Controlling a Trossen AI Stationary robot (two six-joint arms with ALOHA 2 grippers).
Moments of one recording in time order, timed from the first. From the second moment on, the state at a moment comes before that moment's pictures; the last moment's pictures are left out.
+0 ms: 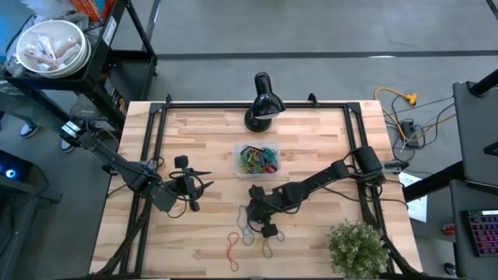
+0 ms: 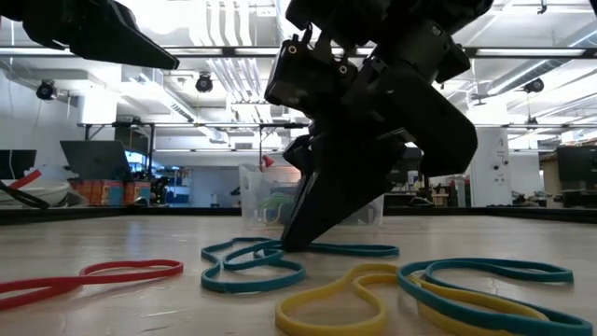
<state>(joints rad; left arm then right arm) -0.61 0.99 0.55 -0.09 -0.95 -0.09 0.30 2.08 1.24 -0.12 -0.03 0.04</state>
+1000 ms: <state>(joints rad) -0.61 0.99 0.55 -0.09 -0.95 -0.09 0.31 1.84 1.34 -0.36 0.14 -0.14</state>
